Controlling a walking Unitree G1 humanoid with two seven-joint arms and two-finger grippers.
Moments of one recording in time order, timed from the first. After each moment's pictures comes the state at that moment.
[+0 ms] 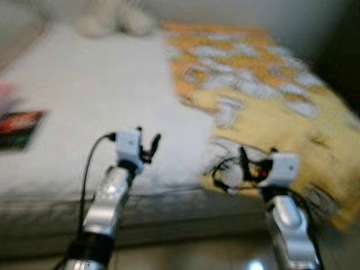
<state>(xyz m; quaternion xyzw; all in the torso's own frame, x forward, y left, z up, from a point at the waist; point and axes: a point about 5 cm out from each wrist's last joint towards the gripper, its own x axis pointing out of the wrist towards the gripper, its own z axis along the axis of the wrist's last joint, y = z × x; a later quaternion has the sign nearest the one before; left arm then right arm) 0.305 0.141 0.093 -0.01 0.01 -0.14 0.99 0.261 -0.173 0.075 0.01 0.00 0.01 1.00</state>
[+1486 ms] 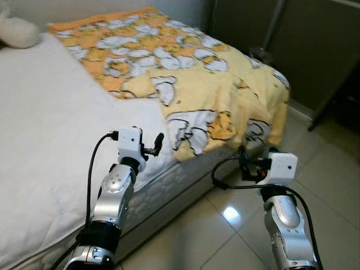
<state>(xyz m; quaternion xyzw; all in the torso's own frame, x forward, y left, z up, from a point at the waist) 0.319 0.138 0.085 0.00 0.03 -0.11 0.99 0.263 -0.175 0.072 0.00 0.00 0.00 1.00</state>
